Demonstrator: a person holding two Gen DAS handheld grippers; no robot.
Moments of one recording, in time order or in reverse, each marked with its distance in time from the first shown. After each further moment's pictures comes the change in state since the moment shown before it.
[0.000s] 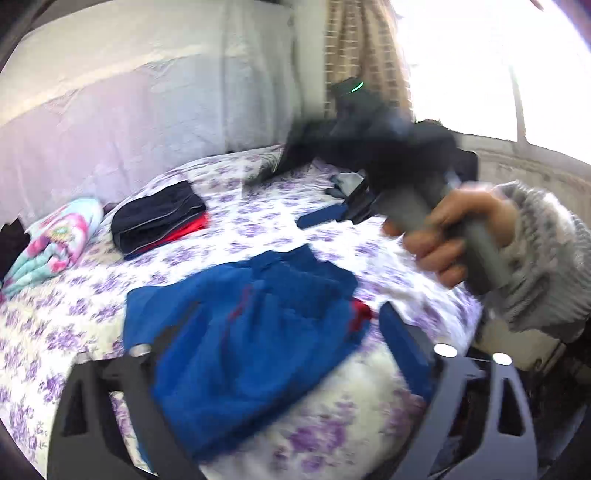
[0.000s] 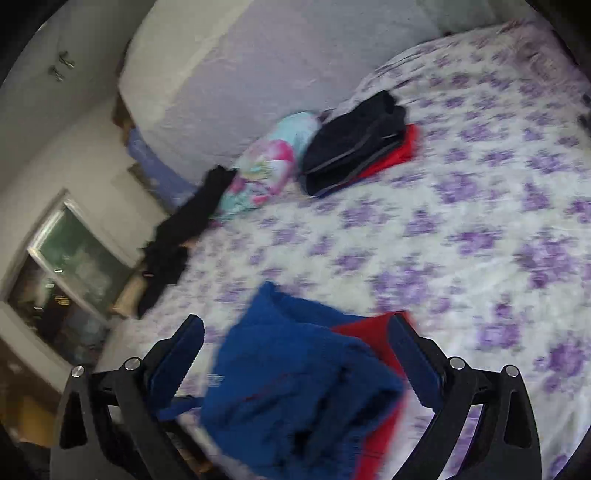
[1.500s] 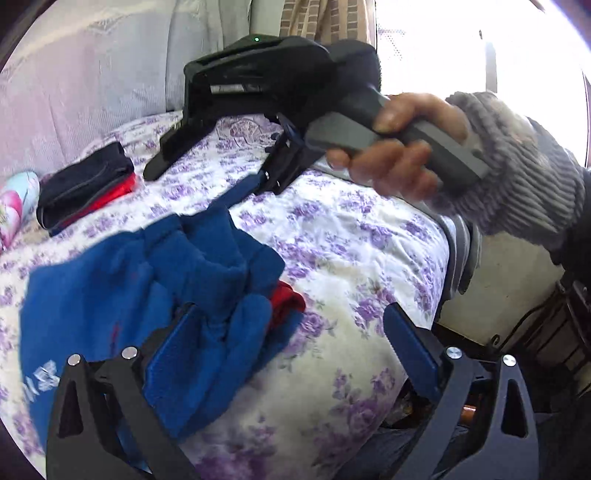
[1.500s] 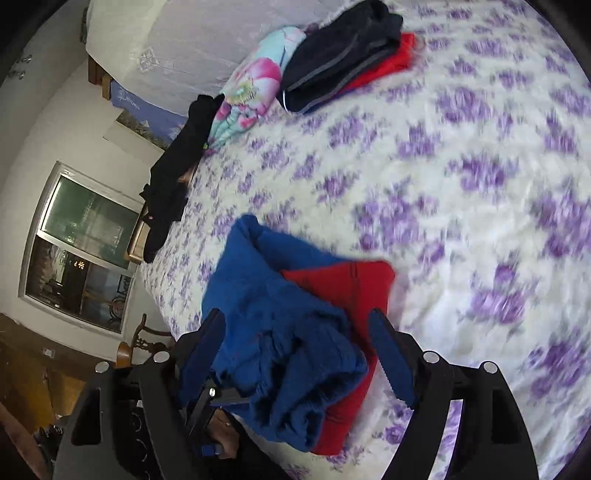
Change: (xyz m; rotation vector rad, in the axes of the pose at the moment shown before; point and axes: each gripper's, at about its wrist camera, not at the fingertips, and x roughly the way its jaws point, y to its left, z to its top) left arm 0.055 -0.039 0.000 0.035 0.143 -0.232; right arm 0.028 -0.050 0.003 0.095 0.366 -0.038
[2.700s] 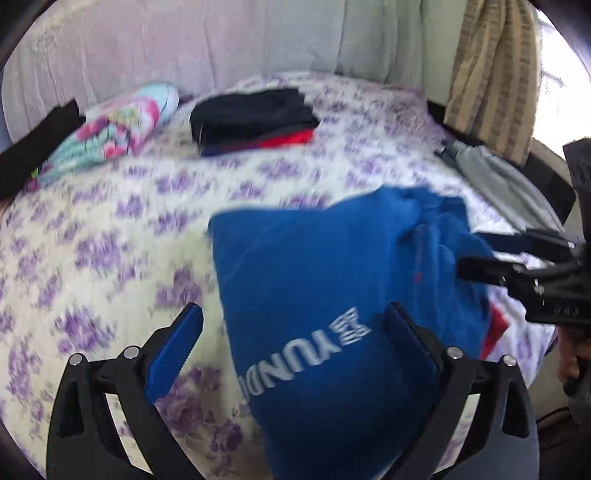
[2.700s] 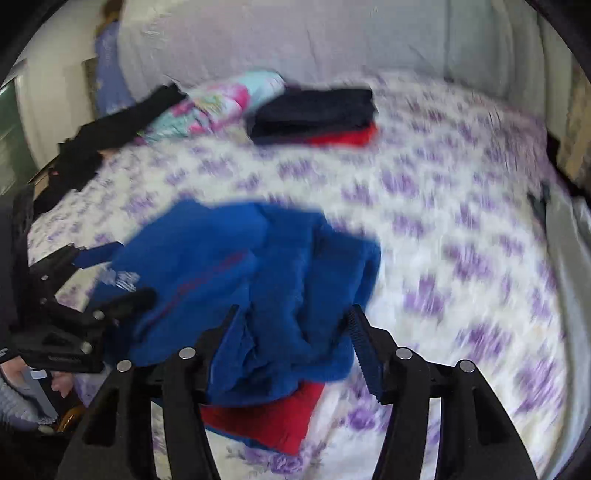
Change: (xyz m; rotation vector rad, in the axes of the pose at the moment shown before) left arm -0.020 0.138 -0.012 -0.392 0.139 0.396; right arm 0.028 0.052 -0.075 -0.277 -0.286 -0.633
